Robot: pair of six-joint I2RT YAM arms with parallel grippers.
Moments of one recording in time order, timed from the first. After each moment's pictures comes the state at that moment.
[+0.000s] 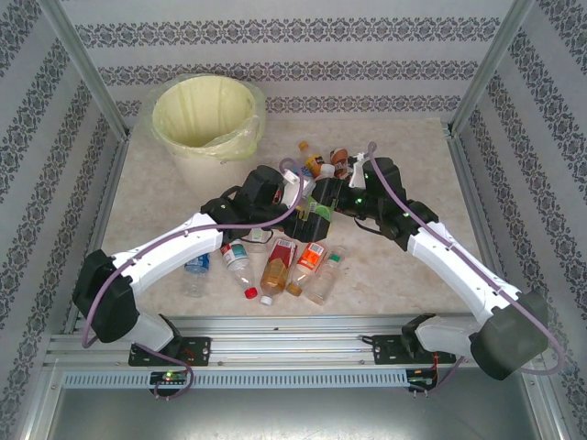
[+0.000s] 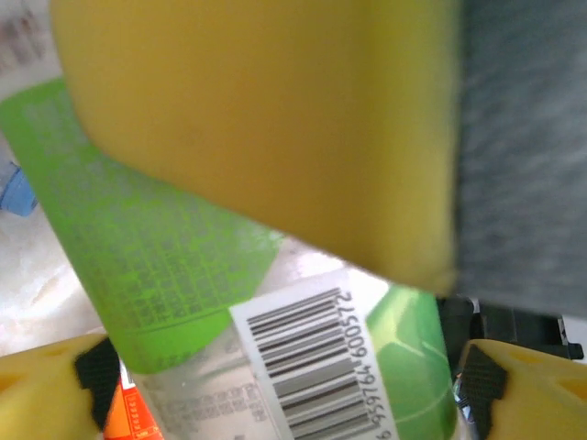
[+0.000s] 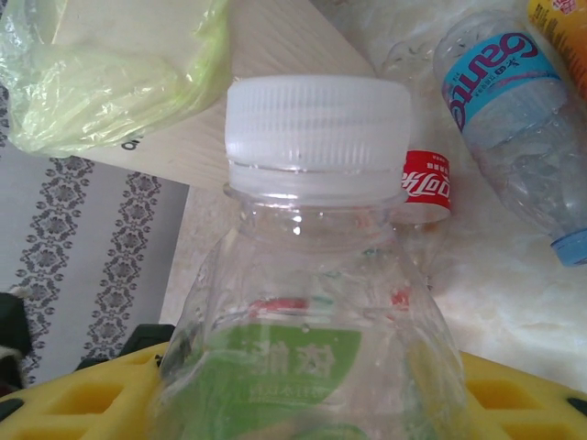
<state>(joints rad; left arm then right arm) -0.73 1.49 1.20 -0.32 0.45 -0.38 0.47 1.22 1.01 -0.30 -0.36 0.79</state>
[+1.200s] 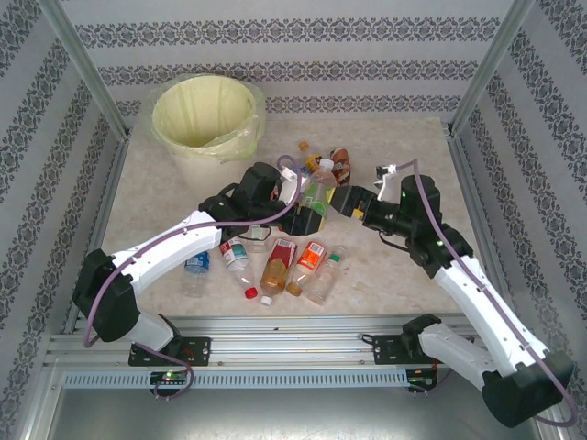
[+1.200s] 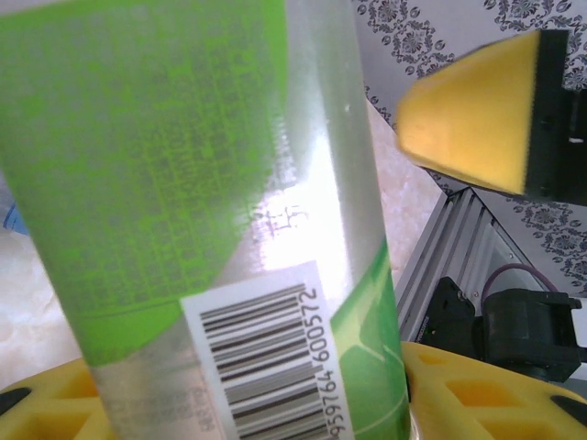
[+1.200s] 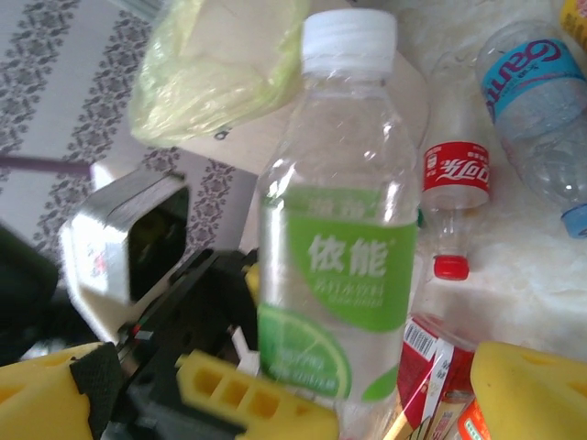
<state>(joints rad) -0.70 1.49 1.20 -0.32 0.47 -0.36 0.37 0.91 0.87 -0.34 -0.54 0.82</state>
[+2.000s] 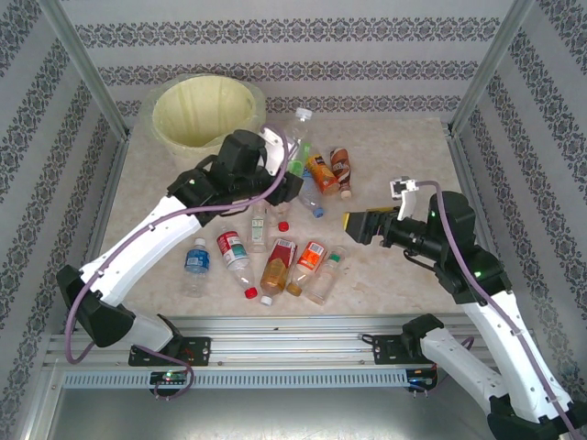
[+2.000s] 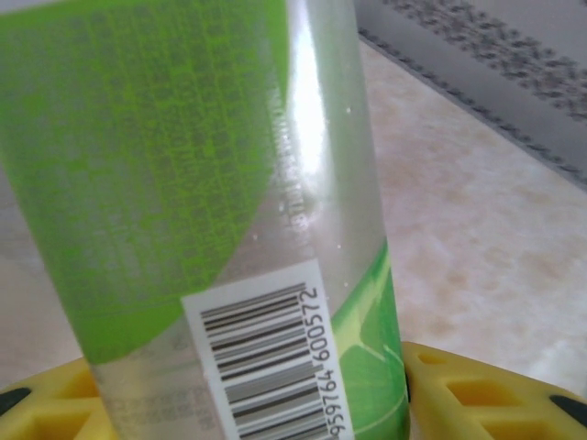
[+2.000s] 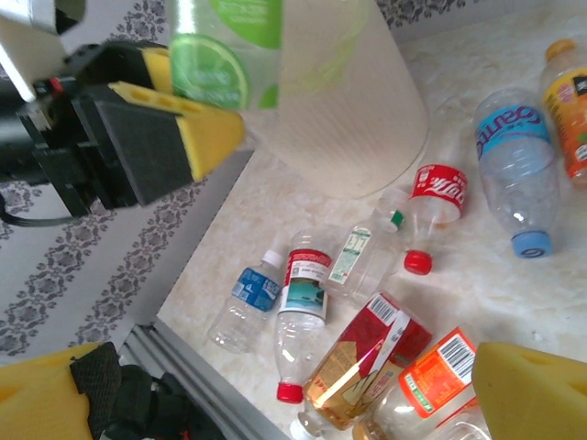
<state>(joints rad) -0.67 1.45 1.60 -0.71 0.02 -0.04 0.37 0.72 0.99 -0.65 -0.49 0.52</state>
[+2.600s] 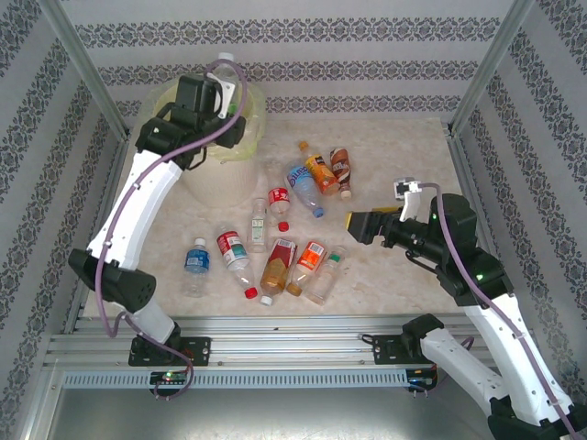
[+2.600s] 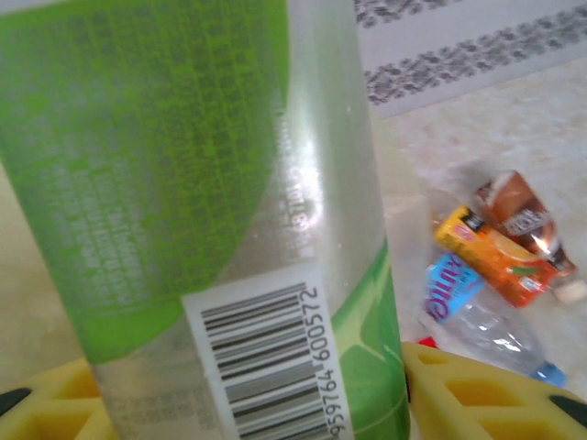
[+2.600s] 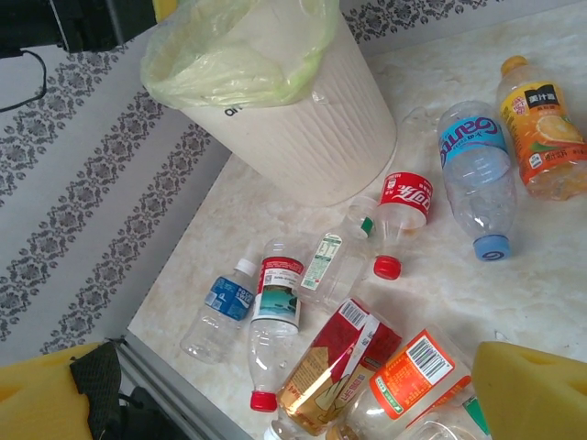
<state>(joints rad) -0.32 1.69 2.03 -0.96 -0.14 0.02 0.37 0.71 0.98 -0.66 -0.43 0.51</state>
